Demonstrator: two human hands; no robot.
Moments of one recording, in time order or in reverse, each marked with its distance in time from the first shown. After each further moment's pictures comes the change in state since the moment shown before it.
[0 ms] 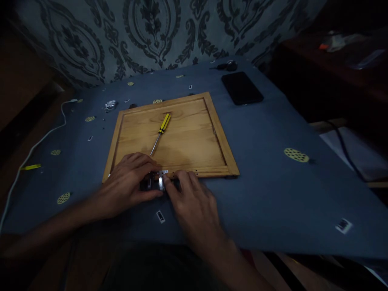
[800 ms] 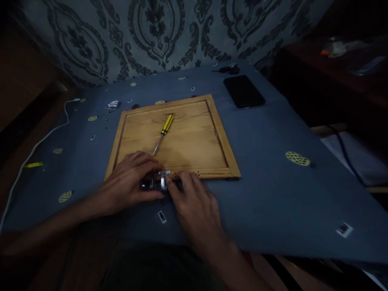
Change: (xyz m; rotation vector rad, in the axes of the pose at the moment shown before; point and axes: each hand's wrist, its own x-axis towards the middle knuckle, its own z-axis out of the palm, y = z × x) left_hand 0.002 -0.002 -0.005 -0.039 -0.034 -0.031; right_hand -0.001 0.001 0.000 -0.002 -0.006 -0.004
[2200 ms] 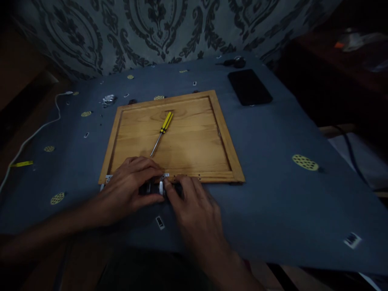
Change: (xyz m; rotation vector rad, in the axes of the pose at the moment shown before) left_hand -0.002 0.001 0.011 -0.114 0.062 0.052; right_hand -0.001 0.001 -0.002 -0.009 0.026 -0.002
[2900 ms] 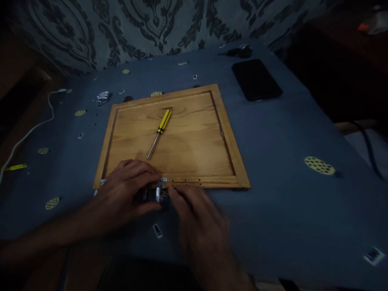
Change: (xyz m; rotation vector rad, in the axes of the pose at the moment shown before) left_hand 0.001 0.000 0.000 0.003 -0.006 -0.001; right_hand 0.000 0.010 -0.006 0.313 0.137 0.035
